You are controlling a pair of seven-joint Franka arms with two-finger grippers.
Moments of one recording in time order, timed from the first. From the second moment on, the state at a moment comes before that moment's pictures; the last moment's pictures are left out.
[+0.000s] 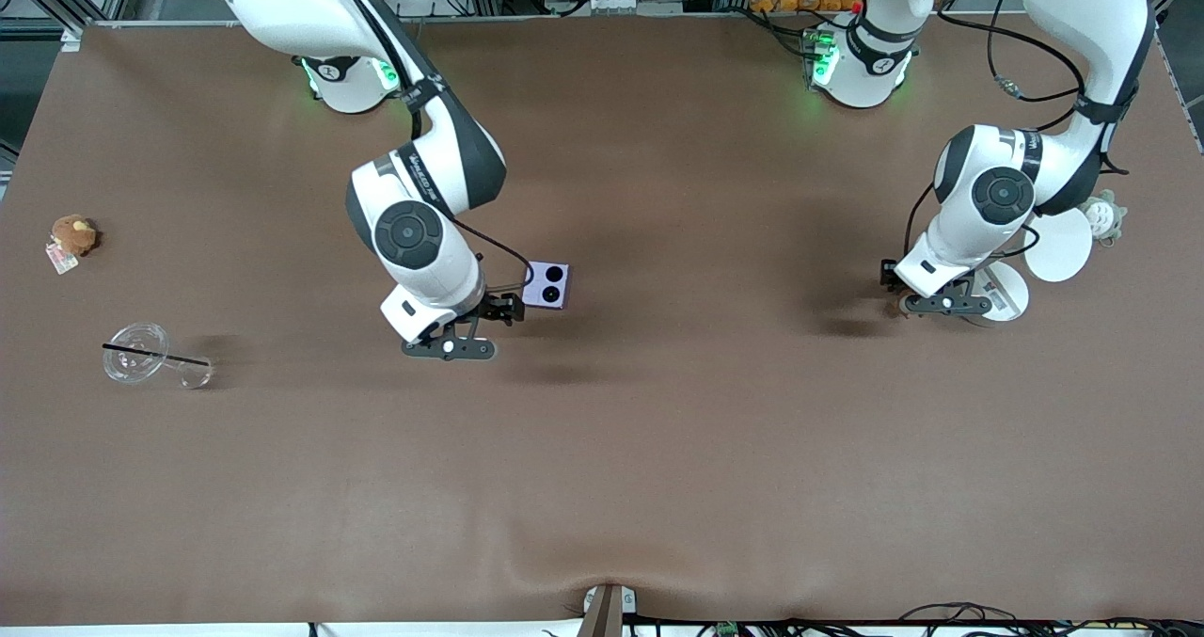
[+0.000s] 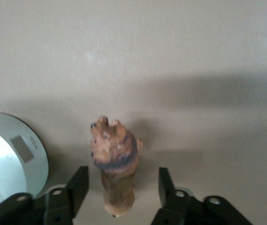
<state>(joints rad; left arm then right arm) 0.16 0.23 -0.19 -2.40 0.34 2.61 -0.23 0.55 0.51 -0.03 -1.67 0.04 2.14 0.54</state>
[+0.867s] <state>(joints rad) 0.16 0.24 -0.32 -1.78 0.17 2.04 -0.24 0.68 0.64 -0.03 -1.70 0.05 2.20 0.80</state>
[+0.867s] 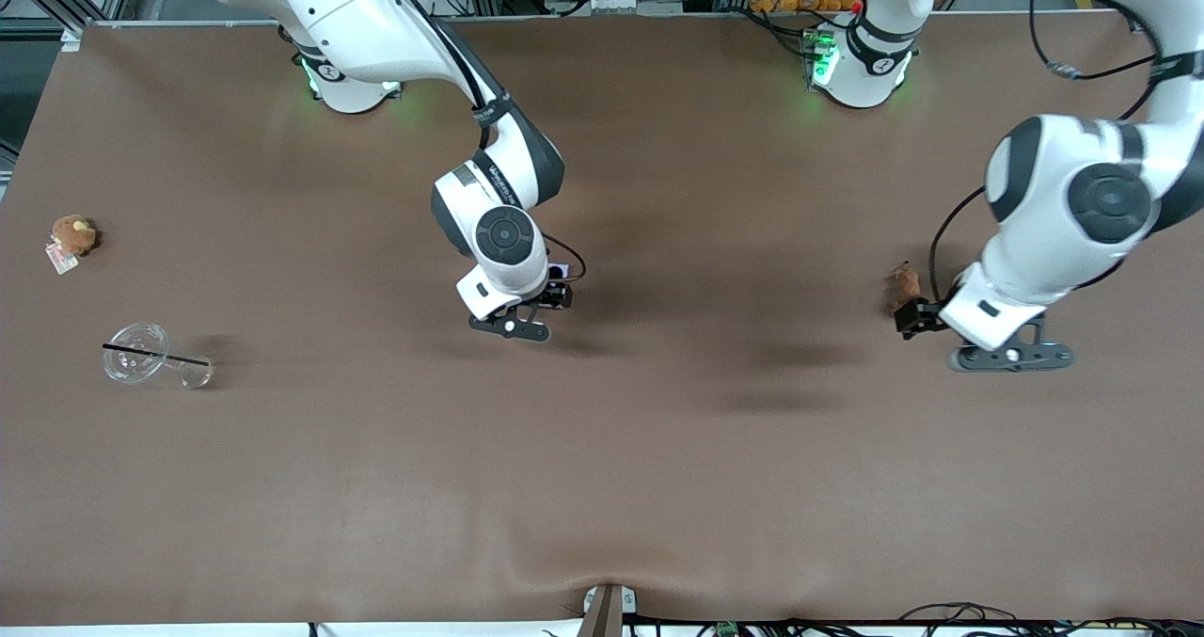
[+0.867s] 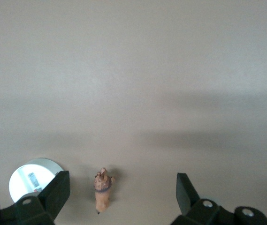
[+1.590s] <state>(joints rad) 0.00 0.14 -0.16 -1.50 0.05 1.69 -0.23 0.71 0.67 -0.03 -1.70 0.05 2.24 0.79</state>
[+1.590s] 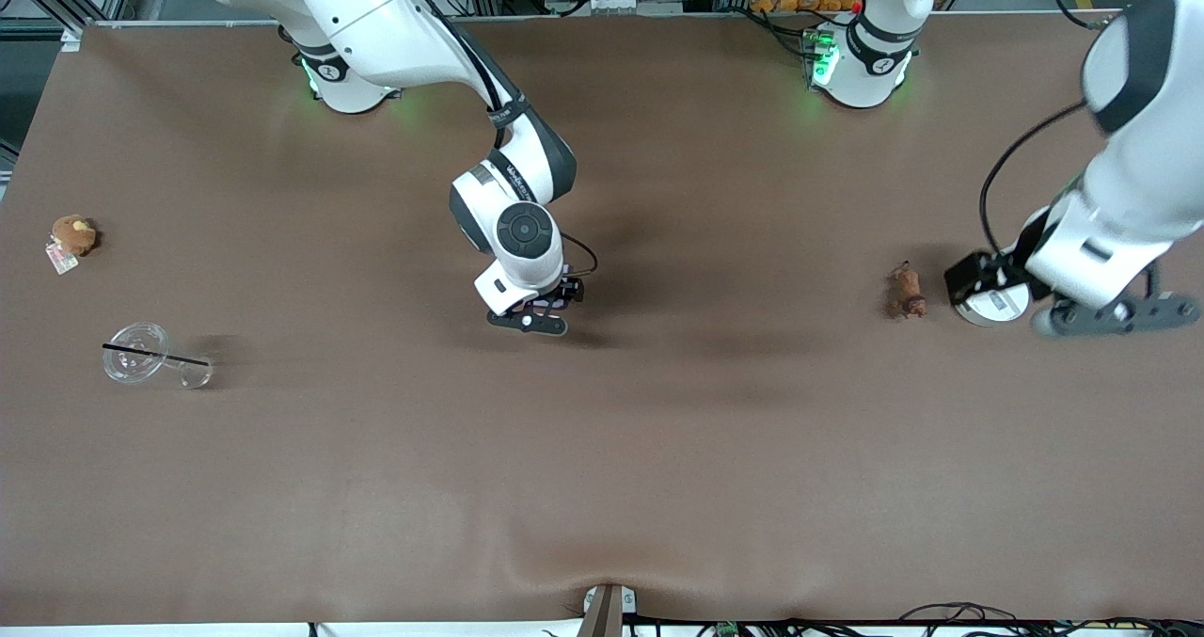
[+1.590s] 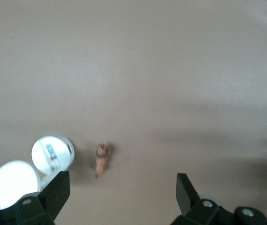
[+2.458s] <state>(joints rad) 0.00 -0.07 -0.05 -1.53 0.01 1.43 -0.07 0.72 0.69 -0.03 -1.76 0.05 2.35 0.79</state>
